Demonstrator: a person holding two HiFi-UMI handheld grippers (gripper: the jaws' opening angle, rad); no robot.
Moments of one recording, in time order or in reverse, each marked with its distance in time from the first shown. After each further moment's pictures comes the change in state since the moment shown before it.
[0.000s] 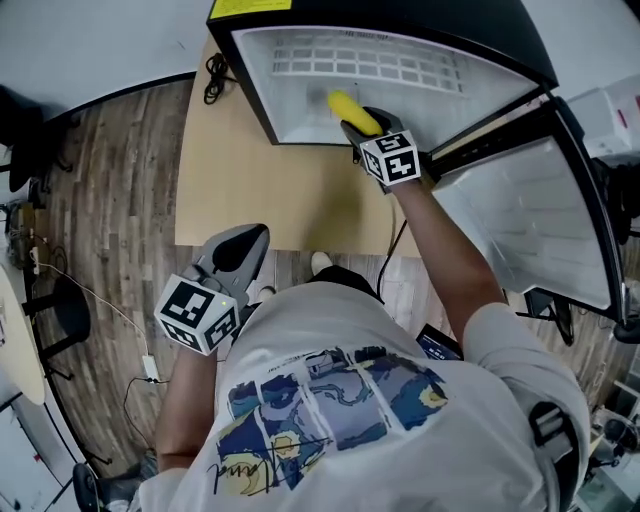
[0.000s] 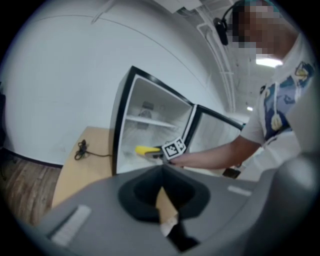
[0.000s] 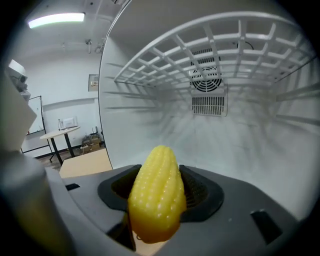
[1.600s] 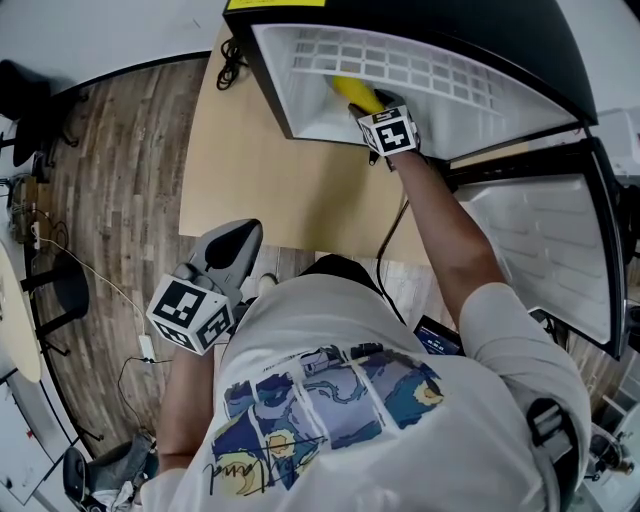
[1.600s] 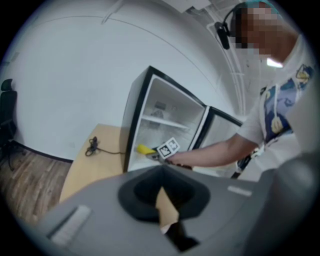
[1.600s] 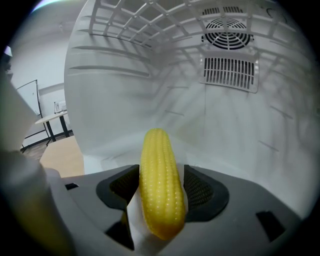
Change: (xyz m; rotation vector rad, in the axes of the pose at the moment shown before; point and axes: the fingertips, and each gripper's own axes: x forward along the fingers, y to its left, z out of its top) left arm -0.004 0.036 -0.003 -0.067 0.007 0.090; right arm 0.088 -0.027 -0.024 -0.091 0.177 -0.026
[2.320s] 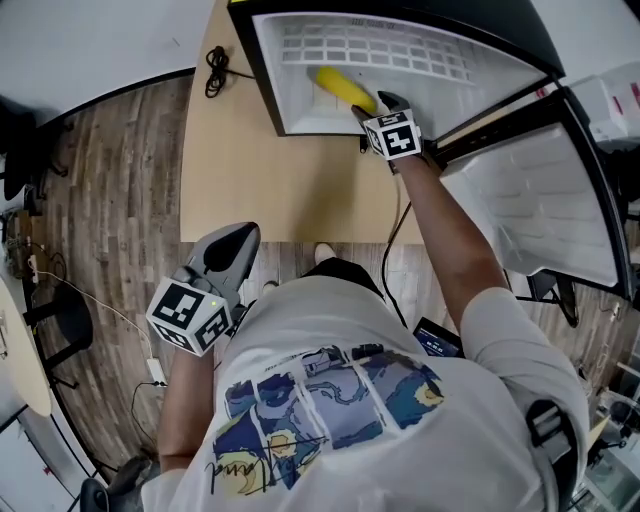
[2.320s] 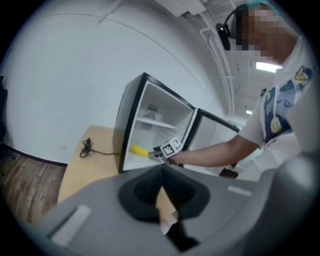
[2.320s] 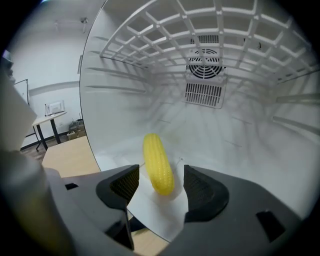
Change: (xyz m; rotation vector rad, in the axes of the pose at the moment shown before) left arm -0.032 -0.005 -0.009 0.038 -0.020 -0.104; right arm -0.066 -0.002 -0.004 0.047 -0.030 -0.118
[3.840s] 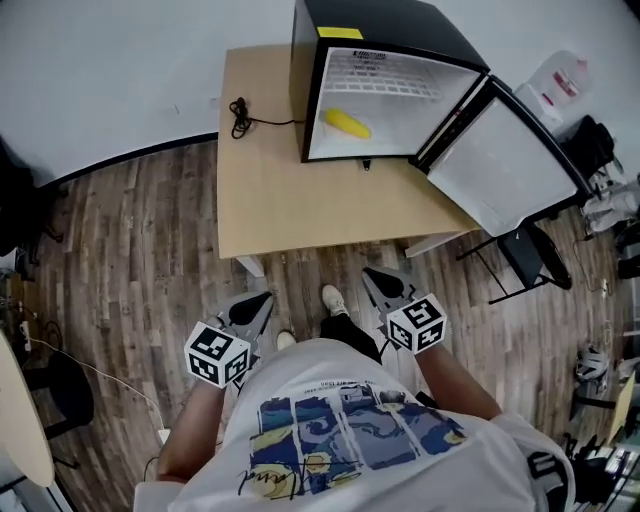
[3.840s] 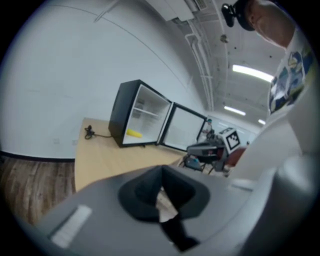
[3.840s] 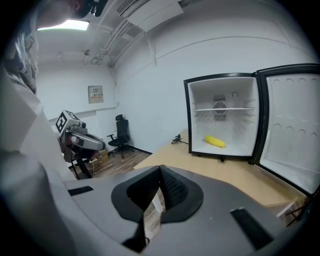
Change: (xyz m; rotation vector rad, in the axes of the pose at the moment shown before) left arm -0.177 0.007 -0.133 0.085 0.053 -0.200; right arm -0.324 0.355 -0.035 0.228 -0.164 0.081
